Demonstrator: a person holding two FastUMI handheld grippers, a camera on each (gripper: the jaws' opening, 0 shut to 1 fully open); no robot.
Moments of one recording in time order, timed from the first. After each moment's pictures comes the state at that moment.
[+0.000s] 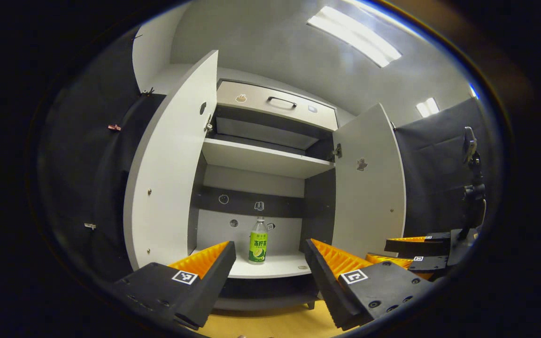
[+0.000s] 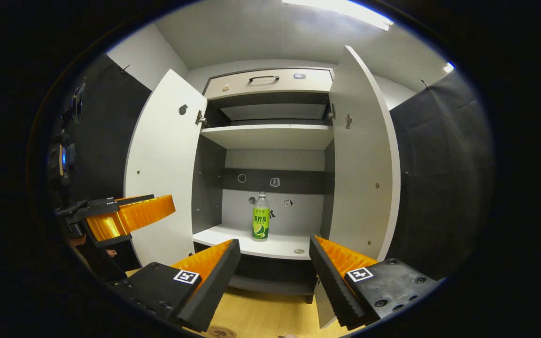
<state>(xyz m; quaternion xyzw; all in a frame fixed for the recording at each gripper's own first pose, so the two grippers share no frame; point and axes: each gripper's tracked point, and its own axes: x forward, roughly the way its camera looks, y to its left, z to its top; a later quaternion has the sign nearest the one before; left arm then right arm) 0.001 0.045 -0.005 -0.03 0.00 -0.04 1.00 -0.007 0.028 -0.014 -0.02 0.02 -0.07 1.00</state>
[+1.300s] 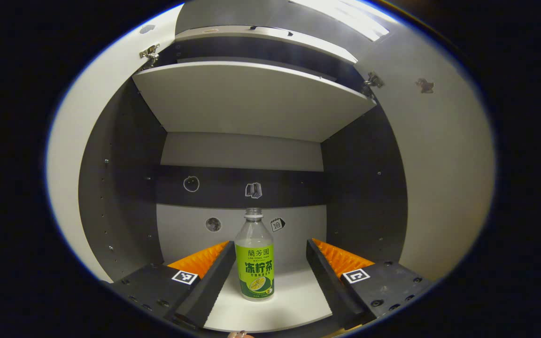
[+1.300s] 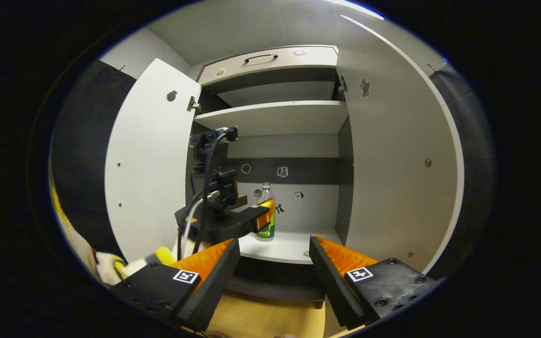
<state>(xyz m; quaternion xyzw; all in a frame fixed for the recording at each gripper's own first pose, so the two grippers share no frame) 0.314 0.035 -0.134 0.04 0.03 -0.03 1.00 0.081 0.007 -0.052 0.01 0.05 -0.01 1.00</state>
